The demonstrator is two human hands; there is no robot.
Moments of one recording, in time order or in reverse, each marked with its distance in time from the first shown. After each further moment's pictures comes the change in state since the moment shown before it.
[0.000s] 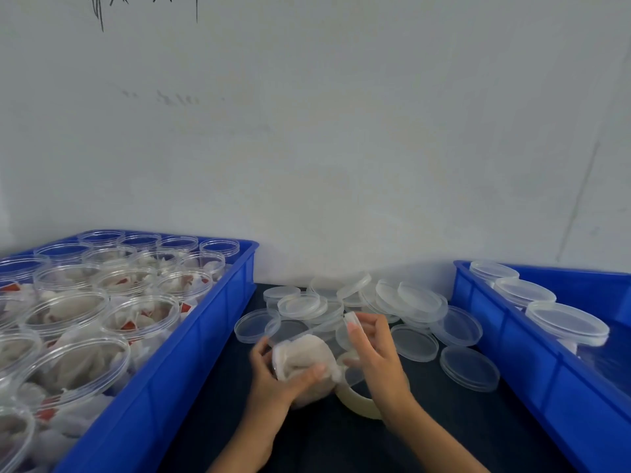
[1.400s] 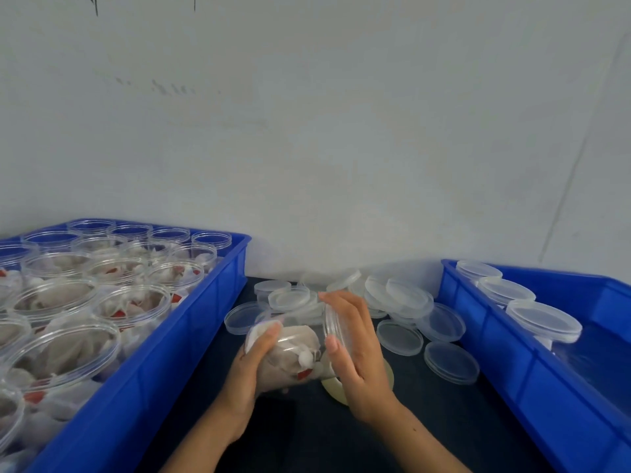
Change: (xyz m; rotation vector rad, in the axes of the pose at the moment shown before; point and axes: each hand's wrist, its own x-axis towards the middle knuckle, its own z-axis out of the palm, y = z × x) left_hand 0.000 0.018 -0.009 -0.257 -0.051 -0.031; right_hand -0.013 -0.017 0.002 -0.323 -0.121 -0.699
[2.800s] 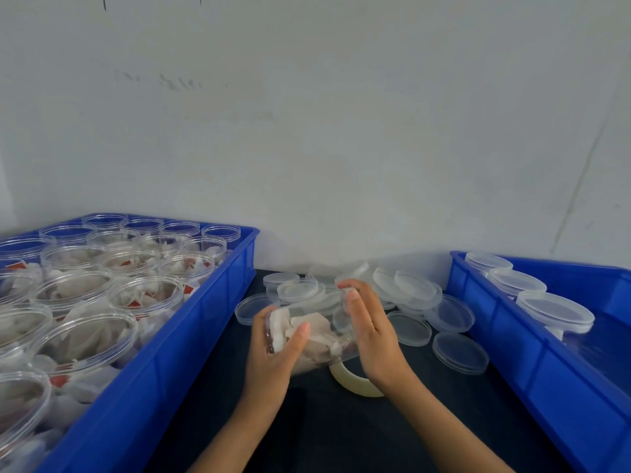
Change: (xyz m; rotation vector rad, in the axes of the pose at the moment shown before) left_hand -0.008 -0.004 0.017 0.173 0.165 0.255; right_hand 0.013 0.001 -0.006 0.114 -0.002 0.442
